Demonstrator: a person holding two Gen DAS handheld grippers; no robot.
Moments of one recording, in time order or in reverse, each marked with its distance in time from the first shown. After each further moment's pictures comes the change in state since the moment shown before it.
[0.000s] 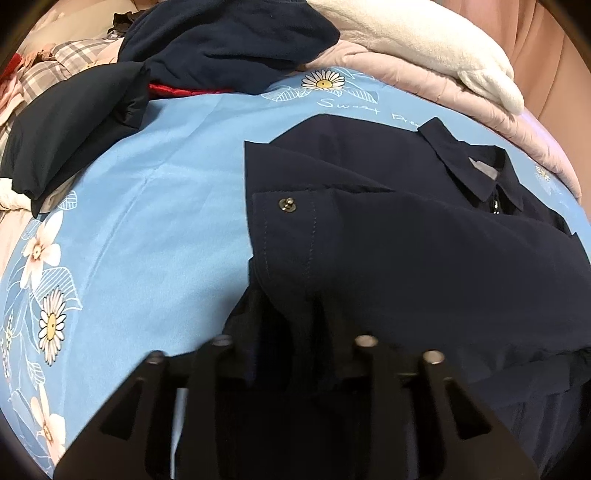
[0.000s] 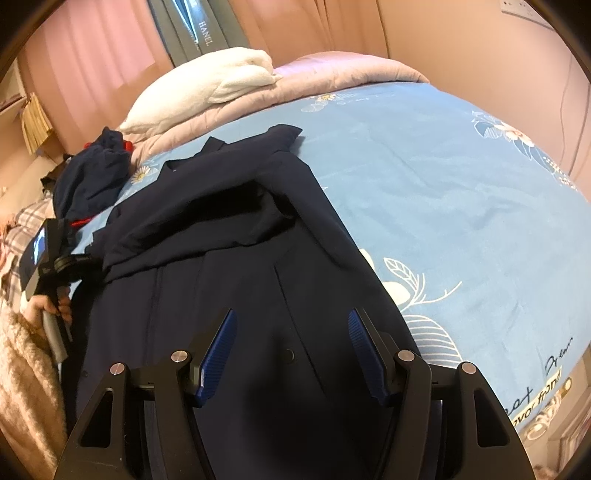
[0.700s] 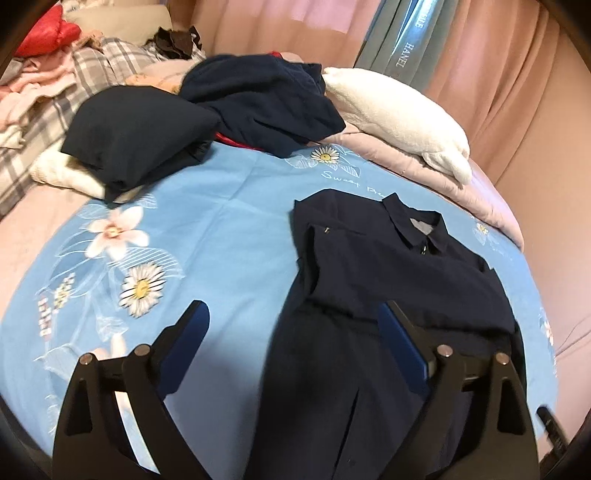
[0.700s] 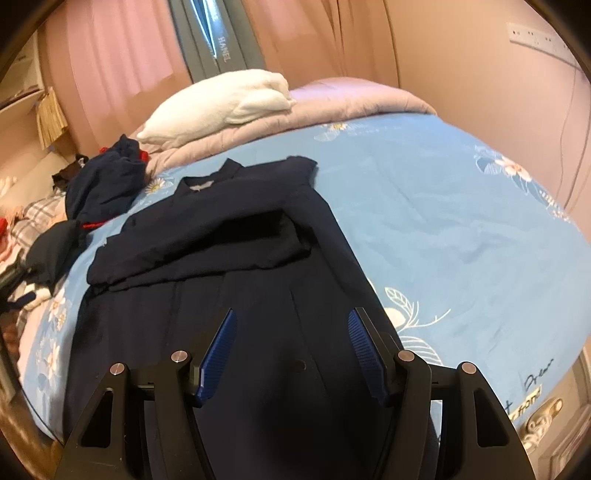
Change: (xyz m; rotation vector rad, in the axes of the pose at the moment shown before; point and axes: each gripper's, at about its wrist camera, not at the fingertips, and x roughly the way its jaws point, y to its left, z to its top) left arm -0.165 0.076 -0.052 -0.122 -0.185 -0.166; right arm -0.027 0.021 0.007 -0.064 -0.090 -0.008
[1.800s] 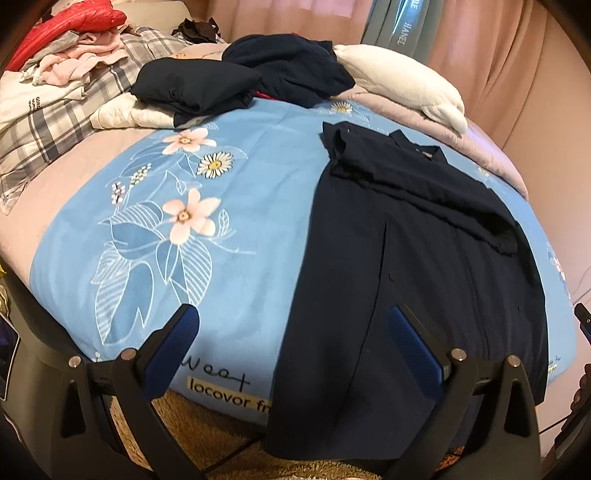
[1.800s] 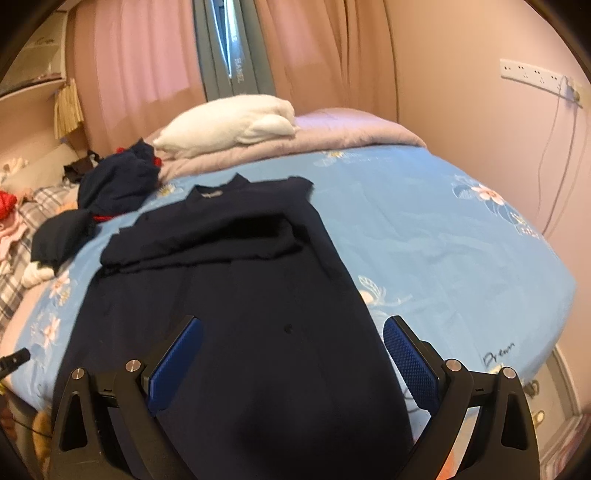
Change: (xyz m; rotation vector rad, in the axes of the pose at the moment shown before) left arm -0.087 0.031 -0.155 0.041 0.069 0.074; right arm -0.053 0.002 -0.036 -0.079 -0.103 -0.045
